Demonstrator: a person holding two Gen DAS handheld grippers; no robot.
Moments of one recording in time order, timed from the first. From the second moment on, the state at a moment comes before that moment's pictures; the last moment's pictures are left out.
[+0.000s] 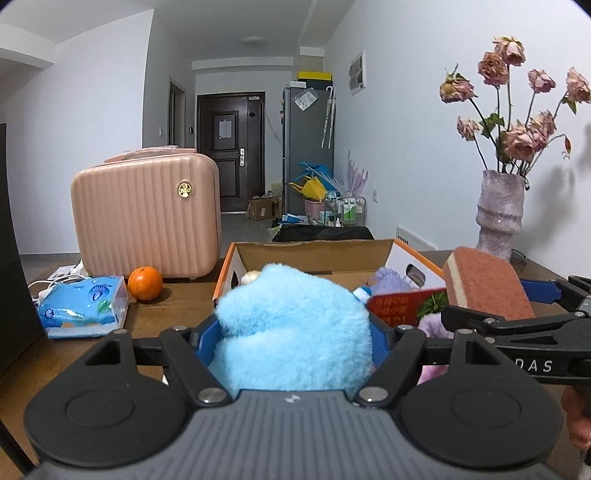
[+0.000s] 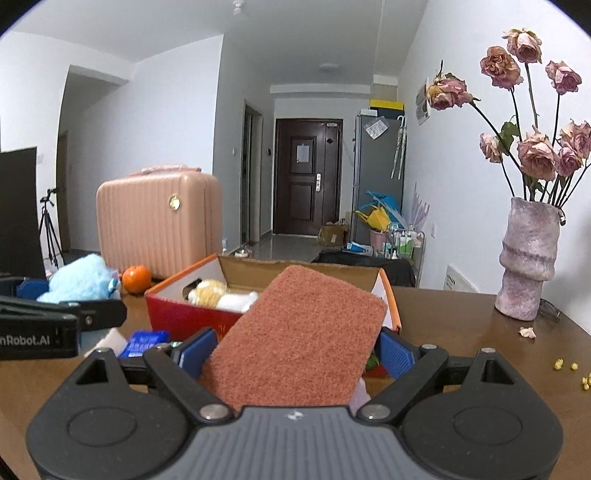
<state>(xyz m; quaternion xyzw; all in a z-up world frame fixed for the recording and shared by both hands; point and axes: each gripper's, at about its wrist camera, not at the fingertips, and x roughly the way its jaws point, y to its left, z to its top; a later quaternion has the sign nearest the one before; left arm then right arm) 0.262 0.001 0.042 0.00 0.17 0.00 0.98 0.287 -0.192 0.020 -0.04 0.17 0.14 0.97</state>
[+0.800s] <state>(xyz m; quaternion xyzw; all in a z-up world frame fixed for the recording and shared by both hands) 0.346 0.005 0.055 -0.04 0.16 0.02 0.99 0.371 -0.183 0.036 -0.02 0.15 0.14 0.98</state>
